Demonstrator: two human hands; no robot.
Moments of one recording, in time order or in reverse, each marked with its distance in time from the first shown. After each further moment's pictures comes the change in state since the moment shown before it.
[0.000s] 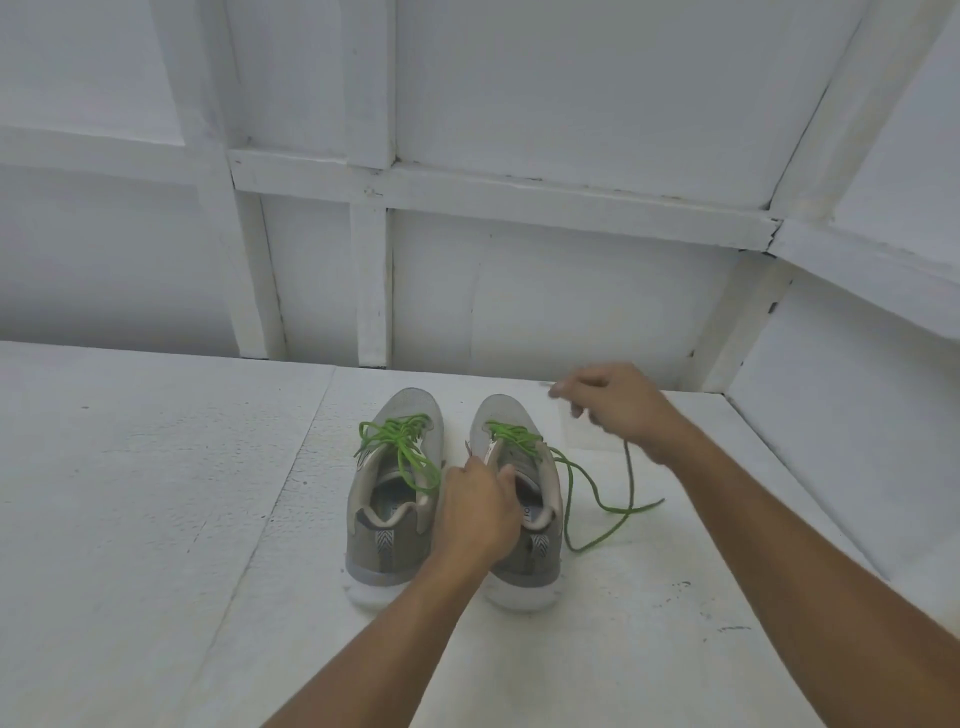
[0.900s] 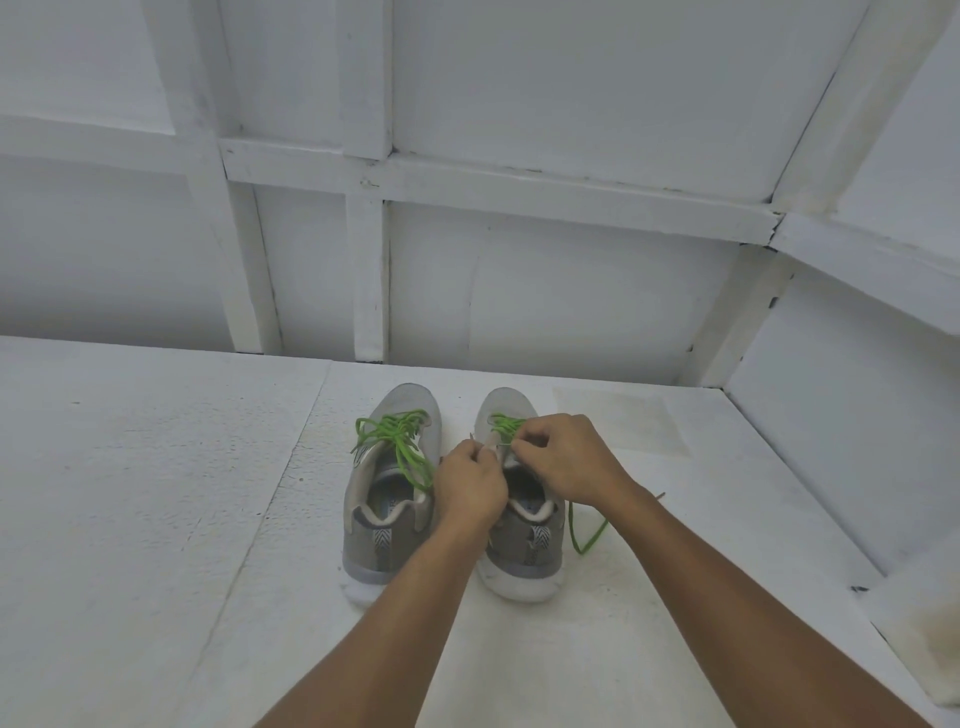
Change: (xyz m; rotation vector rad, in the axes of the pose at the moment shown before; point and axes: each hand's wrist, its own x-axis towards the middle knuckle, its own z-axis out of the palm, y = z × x) left_hand 0.023 0.005 0.004 -0.410 0.093 -0.182; right_hand -0.011 0.026 0.065 -0.327 -0.039 -0.074
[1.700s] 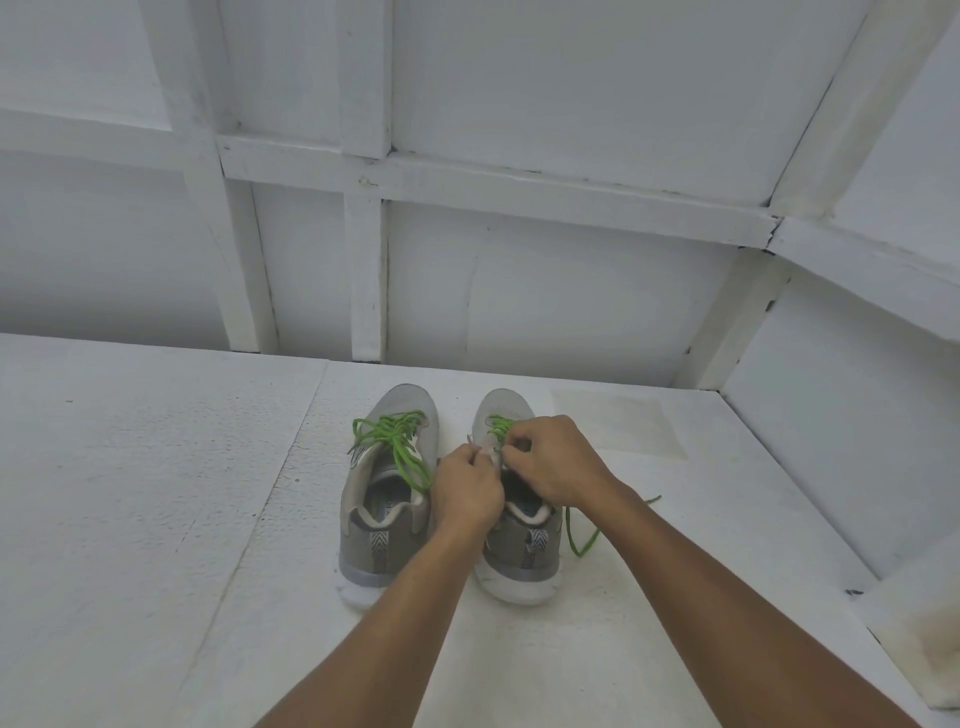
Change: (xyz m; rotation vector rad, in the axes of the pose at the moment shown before) left_hand 0.002 -0.006 0.001 -0.061 -0.019 0.012; right_hand 0.003 -0.010 0.006 -0.107 -0.036 0.006
